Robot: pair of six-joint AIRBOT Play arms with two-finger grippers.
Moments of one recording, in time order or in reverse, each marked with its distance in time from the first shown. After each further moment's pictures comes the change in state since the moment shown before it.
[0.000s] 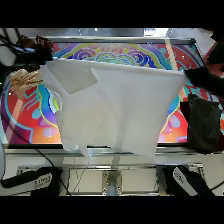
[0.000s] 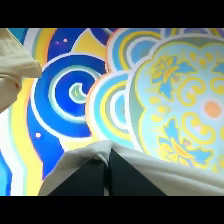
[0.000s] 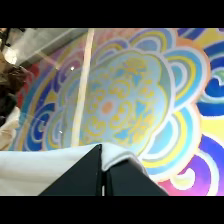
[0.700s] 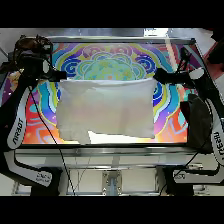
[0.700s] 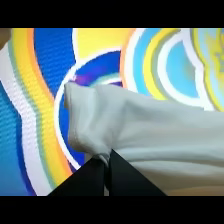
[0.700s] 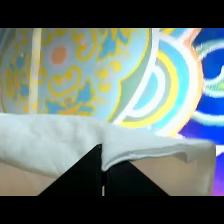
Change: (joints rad) left arm 0.002 -0.273 -0.015 0.117 -0.105 0.035; right arm 0.214 -0.445 0.281 -0.293 0.067 0.151
